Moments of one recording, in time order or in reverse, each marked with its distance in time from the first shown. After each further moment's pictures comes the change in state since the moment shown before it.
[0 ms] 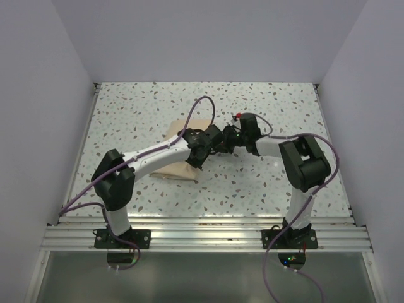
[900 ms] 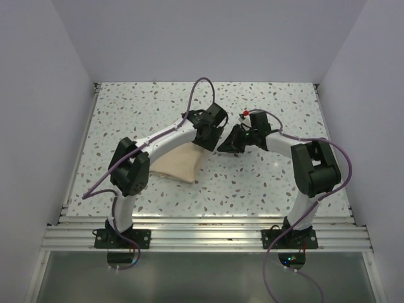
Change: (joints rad) left arm 0.113 0.159 0.246 0.061 0.104 -0.009; right arm -0.130 -0.139 0.029 -0.367 -0.047 -0.307
